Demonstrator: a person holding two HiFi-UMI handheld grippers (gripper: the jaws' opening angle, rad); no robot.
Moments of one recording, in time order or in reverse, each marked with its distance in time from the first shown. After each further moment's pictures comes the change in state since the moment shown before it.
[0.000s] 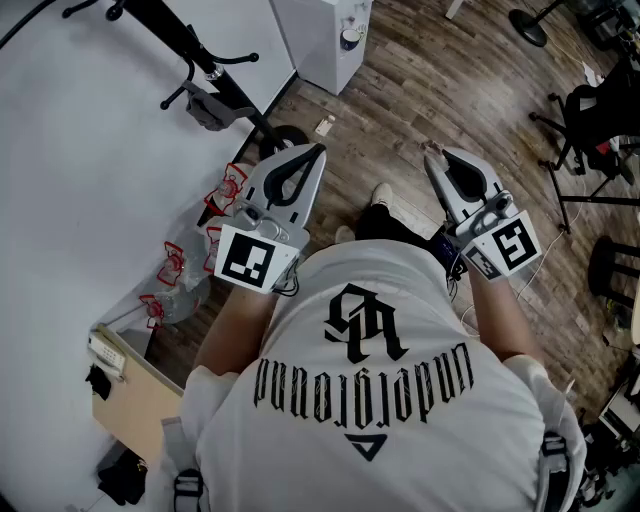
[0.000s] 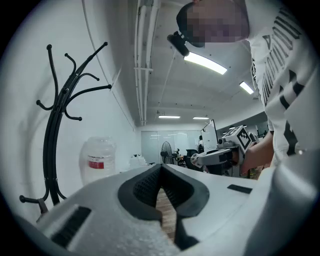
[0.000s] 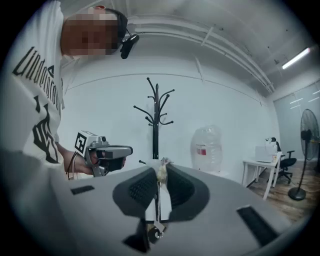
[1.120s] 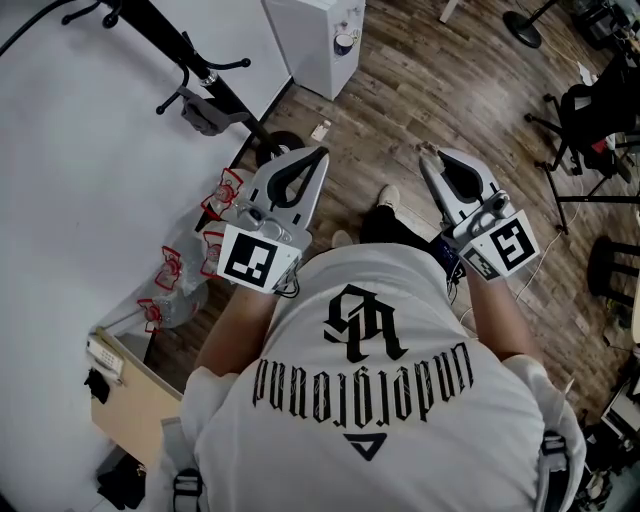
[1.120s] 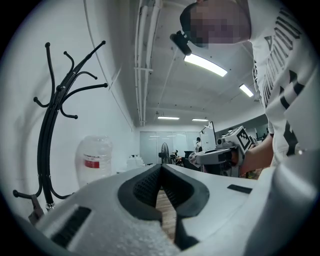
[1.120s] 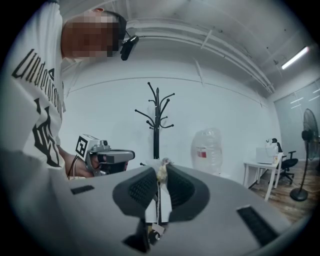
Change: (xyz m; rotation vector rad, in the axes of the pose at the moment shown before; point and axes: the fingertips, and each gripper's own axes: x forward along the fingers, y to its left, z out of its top) left arm 0.011 -0.022 0.008 -0.026 -0.017 -0.016; right arm -0.017 -0.001 0.012 0.002 -0.030 0.010
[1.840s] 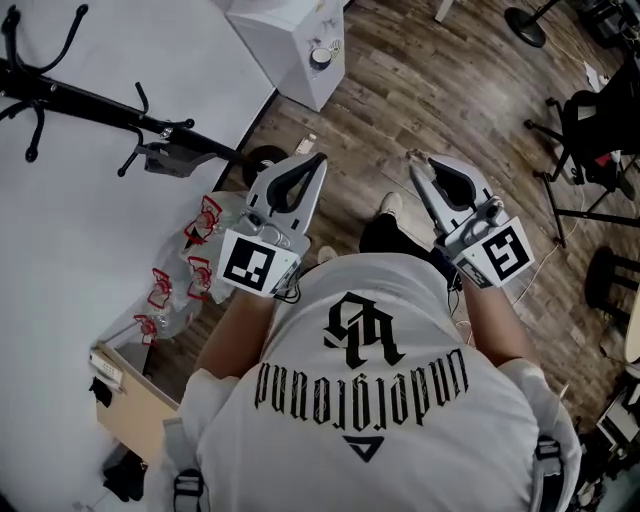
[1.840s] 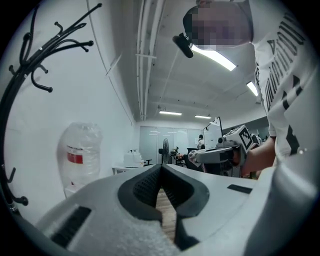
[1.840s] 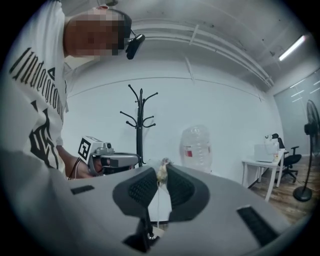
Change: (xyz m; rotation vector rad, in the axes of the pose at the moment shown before) left arm 0.172 0.016 -0.025 -0.002 0.017 0.000; right arm 0.007 -0.161 -0.014 0.037 0.004 0.032
